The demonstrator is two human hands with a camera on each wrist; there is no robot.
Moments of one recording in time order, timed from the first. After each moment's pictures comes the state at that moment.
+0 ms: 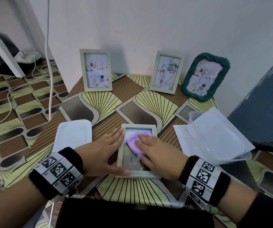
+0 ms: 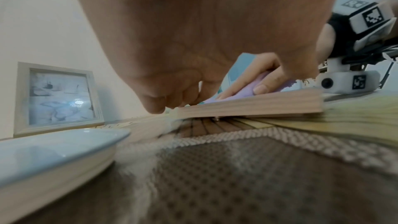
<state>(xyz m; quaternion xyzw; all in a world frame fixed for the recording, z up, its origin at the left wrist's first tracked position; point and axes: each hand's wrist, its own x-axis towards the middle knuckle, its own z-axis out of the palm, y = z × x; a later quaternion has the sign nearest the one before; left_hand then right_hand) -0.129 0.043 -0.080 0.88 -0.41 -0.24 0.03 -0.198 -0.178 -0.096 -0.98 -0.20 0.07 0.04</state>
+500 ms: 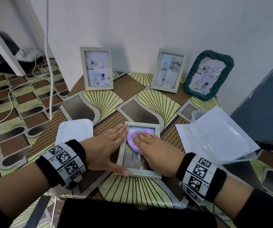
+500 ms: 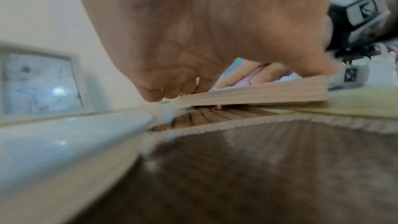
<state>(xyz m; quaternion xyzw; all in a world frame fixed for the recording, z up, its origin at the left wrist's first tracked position) -0.109 0.042 -0.088 0.87 -0.46 -0.19 -0.02 -0.185 -0.169 -0.096 -0.97 -0.20 0.12 0.03</state>
